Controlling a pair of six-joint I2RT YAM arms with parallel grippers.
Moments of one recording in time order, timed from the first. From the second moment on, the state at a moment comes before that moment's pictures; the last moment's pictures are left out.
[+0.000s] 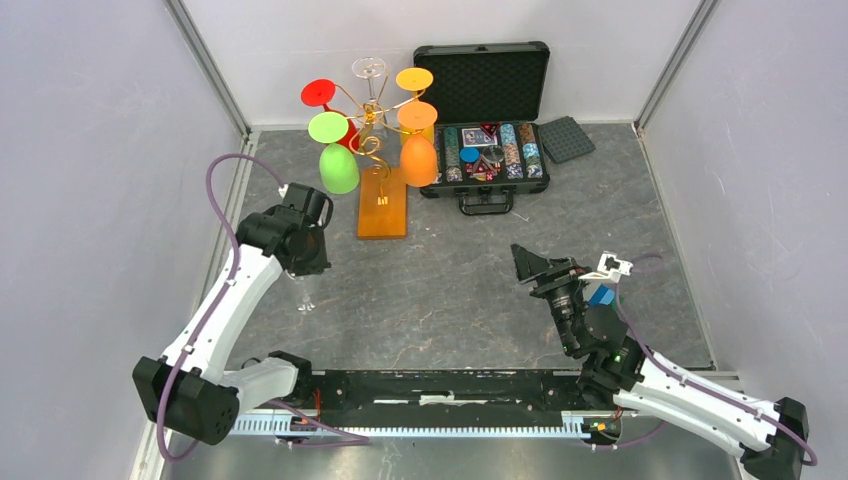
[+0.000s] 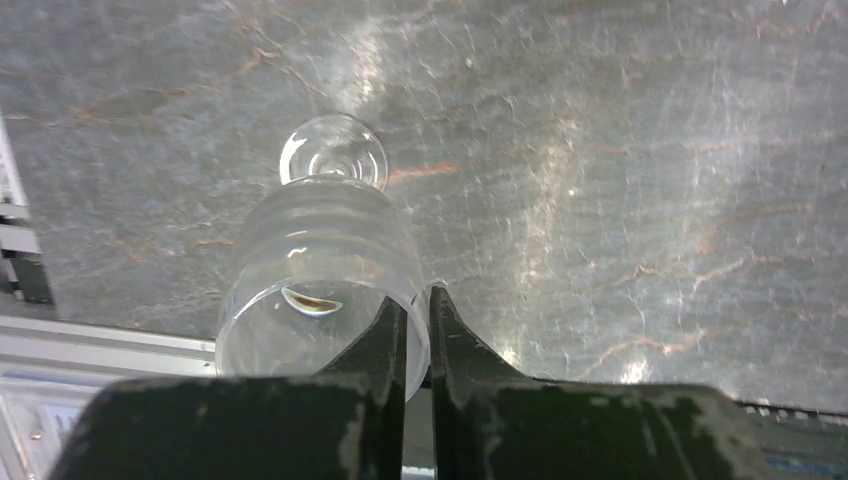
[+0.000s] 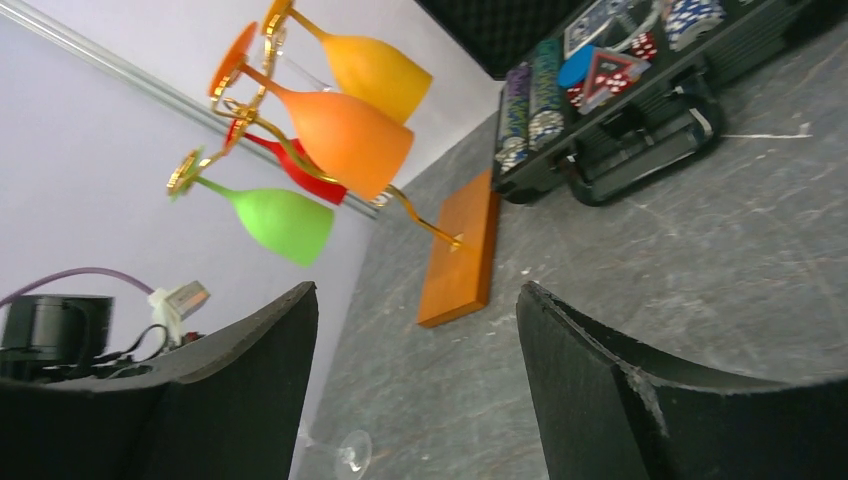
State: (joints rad) left arm -0.33 1.13 1.13 -1.15 -0.24 -0.42; right arm 1.03 0.40 0.19 0.37 0.80 0.84
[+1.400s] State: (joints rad) left arm -0.29 1.06 1.39 -1.03 -0.22 -0.35; right arm 1.03 0.41 0.38 -0.03 0.73 0.84
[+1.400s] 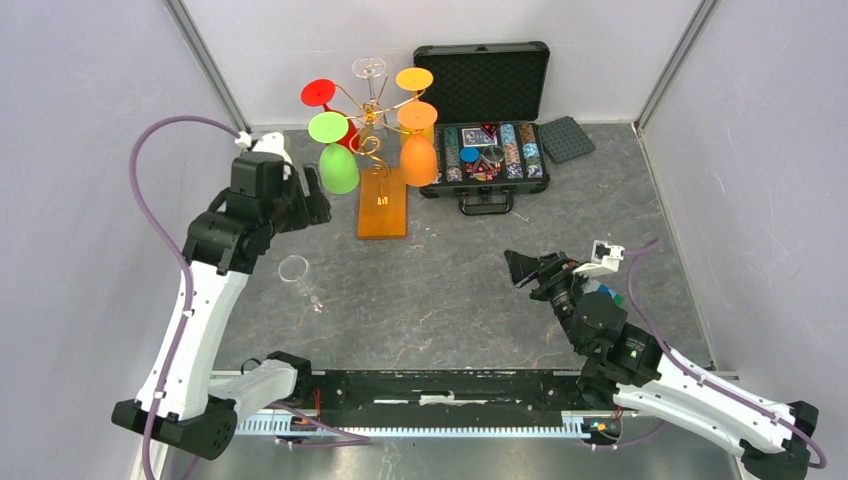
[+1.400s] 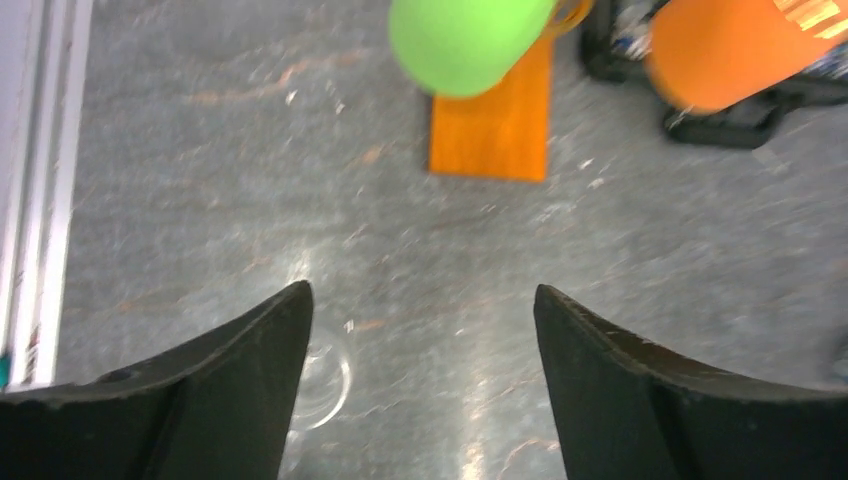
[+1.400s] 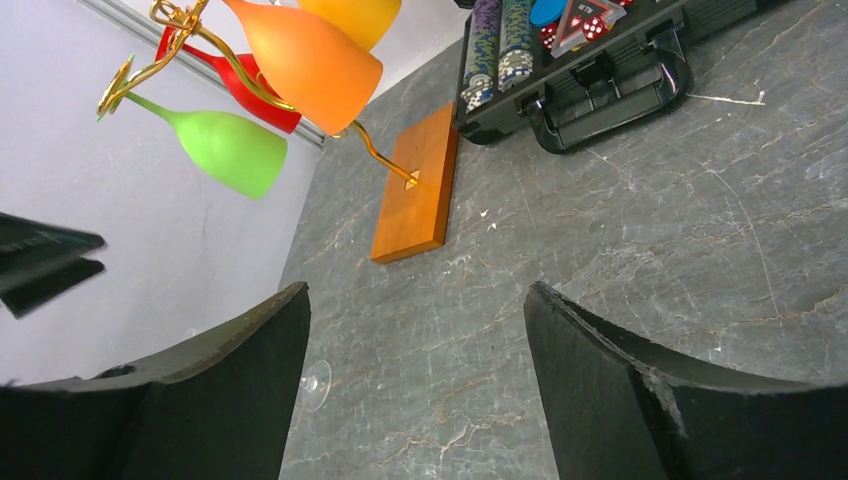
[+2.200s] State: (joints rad) left arm 0.04 1.26 1.48 -0.53 0.17 -0.73; right arm 1.03 0.41 0.40 -0.07 0.71 0.83
